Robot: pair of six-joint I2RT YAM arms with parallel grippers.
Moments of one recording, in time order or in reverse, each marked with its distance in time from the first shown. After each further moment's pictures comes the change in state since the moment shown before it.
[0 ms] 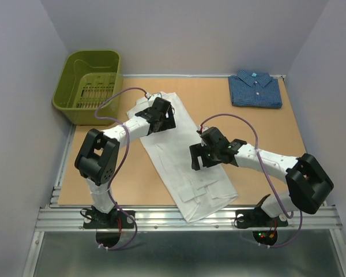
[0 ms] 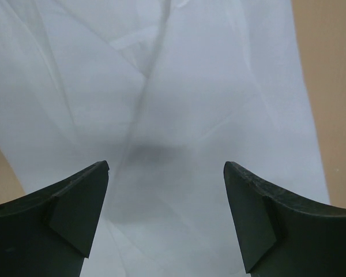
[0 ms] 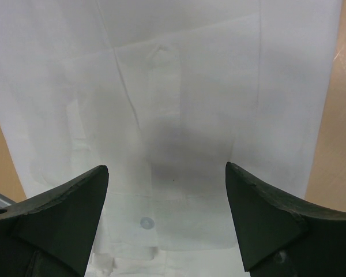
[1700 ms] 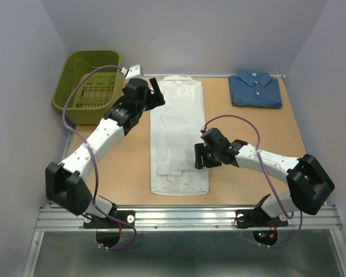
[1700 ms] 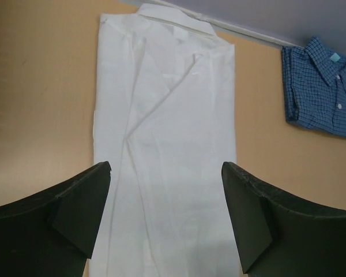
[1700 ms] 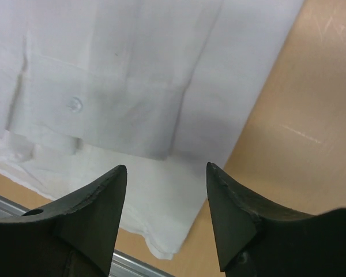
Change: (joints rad) left arm 0.052 -0.267 0.138 -0.026 0.010 0.071; right arm 0.000 -0.003 0.000 -0.001 0.019 0.127
